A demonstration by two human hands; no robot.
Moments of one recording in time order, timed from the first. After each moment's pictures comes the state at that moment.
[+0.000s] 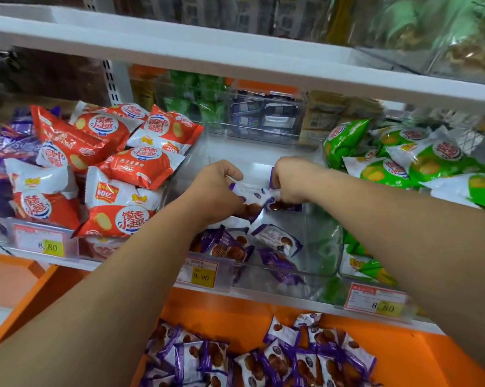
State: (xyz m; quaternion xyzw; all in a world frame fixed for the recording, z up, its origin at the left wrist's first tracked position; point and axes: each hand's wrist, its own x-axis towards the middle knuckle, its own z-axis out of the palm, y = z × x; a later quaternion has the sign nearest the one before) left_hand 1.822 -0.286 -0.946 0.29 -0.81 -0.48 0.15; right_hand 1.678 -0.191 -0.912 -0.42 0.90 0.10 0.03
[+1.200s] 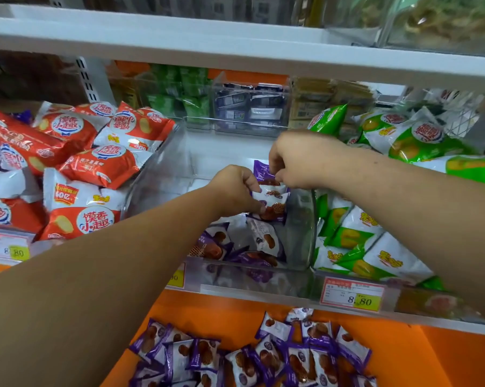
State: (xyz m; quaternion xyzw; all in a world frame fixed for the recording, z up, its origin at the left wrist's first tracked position) left_hand 1.751 -0.269 -0.973 0.23 -0.87 -0.42 0.09; right_hand 1.665 -0.139 -0.878 -0.50 0.86 0.04 -0.05
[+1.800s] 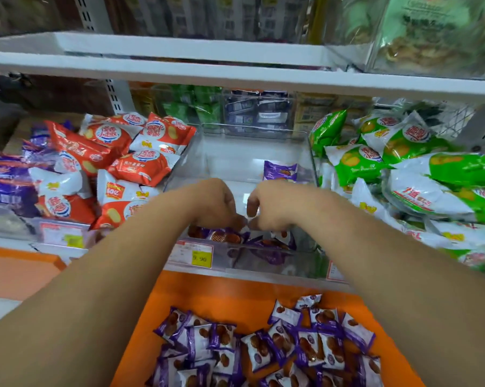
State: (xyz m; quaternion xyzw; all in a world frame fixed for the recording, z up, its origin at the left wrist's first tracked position) left_hand 1.850 -0.263 -0.917 0.25 -0.94 -0.23 -0.07; right_hand 1.758 -0.135 -0.897 -0.50 0.86 0.03 0.14
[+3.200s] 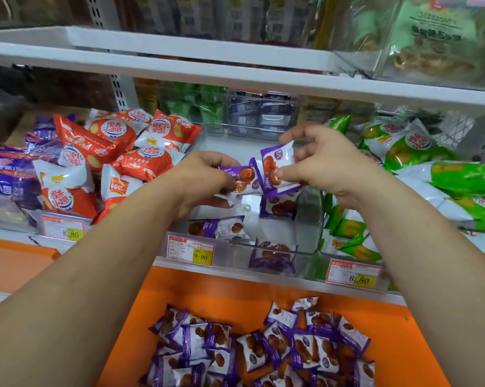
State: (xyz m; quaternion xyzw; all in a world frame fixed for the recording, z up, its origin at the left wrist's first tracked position) left_hand 1.856 -0.264 -0.901 0.29 -0.72 -0.62 0.12; right_hand 1.722 -0.100 -0.866 -0.35 0.79 -0.47 0.15
